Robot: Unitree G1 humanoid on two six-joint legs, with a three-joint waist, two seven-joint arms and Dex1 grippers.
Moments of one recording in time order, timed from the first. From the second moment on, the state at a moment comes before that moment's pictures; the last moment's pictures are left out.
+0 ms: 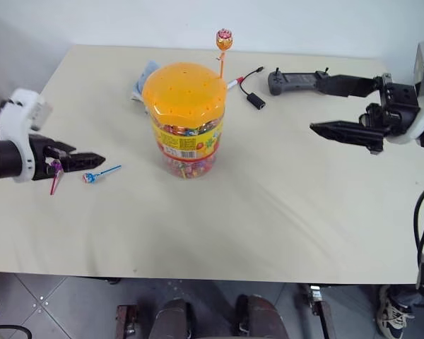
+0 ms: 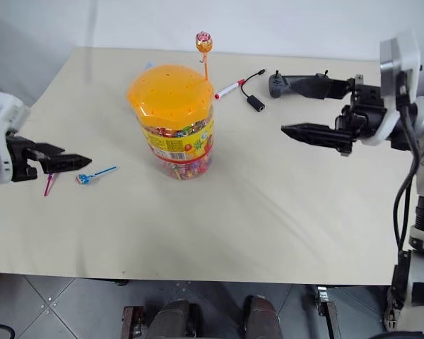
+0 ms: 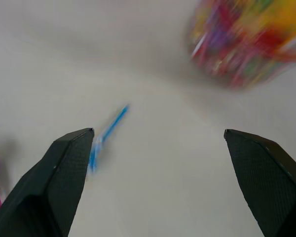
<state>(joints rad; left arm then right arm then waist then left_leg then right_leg) -0.66 1.11 0.36 -0.18 -0.55 1.37 -0.77 -0.88 -0.85 -0.19 0.09 0.68 0.54 1.30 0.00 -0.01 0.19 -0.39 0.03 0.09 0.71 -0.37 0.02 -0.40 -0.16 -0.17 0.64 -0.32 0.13</state>
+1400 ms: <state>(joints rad) -0.54 0.81 0.50 -0.01 -0.74 0.44 -1.18 -1.48 -0.27 -0.10 0.91 0.40 0.25 1.08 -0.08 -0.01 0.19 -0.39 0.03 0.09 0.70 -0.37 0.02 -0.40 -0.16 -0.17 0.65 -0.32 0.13</state>
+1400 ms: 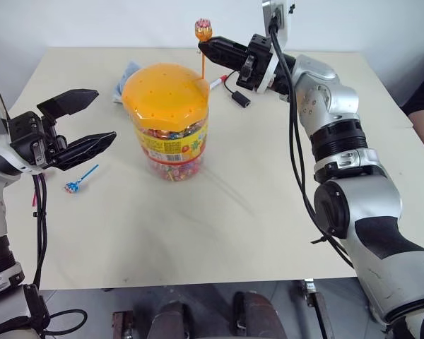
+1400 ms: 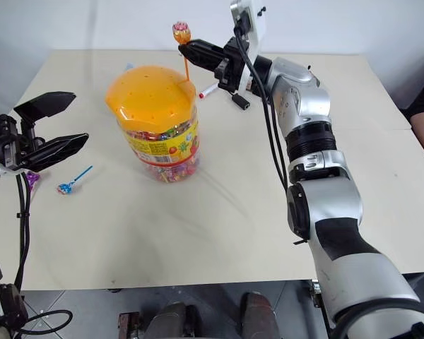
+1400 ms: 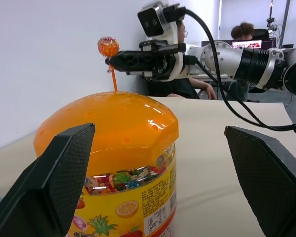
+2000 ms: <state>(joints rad) -0.58 0.93 0.44 0.17 -0.73 0.40 -1.29 -1.15 -0.77 0.01 0.51 0.27 0.71 1.02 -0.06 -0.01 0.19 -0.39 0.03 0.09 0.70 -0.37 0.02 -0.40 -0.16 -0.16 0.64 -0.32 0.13</state>
